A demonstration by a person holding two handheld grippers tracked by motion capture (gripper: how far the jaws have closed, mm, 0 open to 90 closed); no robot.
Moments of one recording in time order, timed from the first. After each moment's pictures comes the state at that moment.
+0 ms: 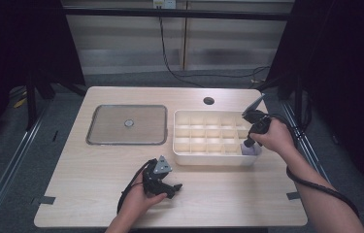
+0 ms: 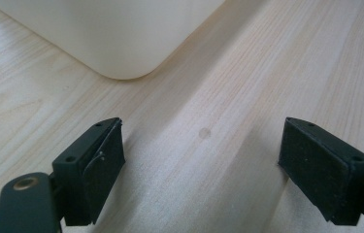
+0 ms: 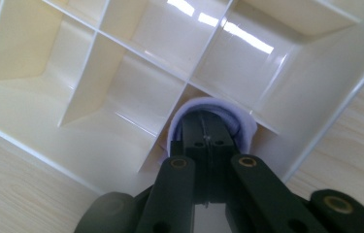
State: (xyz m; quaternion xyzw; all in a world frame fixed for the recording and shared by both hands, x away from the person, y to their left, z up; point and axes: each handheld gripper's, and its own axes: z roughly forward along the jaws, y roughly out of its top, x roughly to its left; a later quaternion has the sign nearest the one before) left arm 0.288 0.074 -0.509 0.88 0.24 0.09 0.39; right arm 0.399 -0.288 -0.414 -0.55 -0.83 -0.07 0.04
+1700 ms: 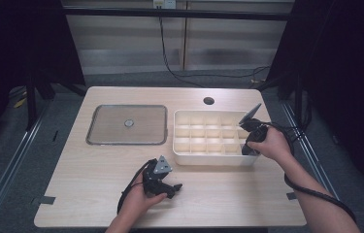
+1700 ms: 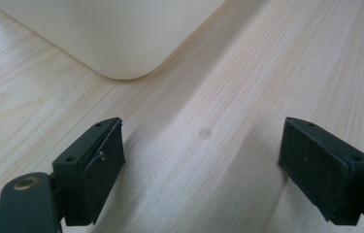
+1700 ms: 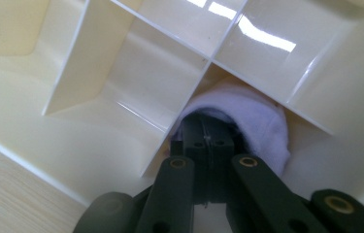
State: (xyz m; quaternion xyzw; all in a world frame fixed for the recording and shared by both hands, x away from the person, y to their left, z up) left arm 0.289 0.075 -0.509 0.89 0.24 0.09 0.39; right arm 0.390 -0.283 -0.437 -0.54 -0.84 -0.07 0.05
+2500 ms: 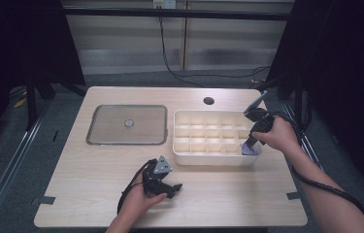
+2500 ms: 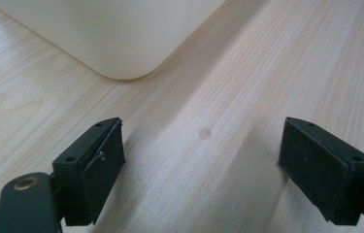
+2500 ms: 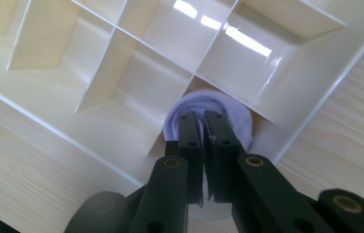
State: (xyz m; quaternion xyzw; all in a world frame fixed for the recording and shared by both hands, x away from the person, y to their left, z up) left arm 0.288 0.074 -0.509 0.88 0.24 0.09 0.39; right arm 0.395 -0.288 -0.396 -0.54 -0.84 -0.08 0.03
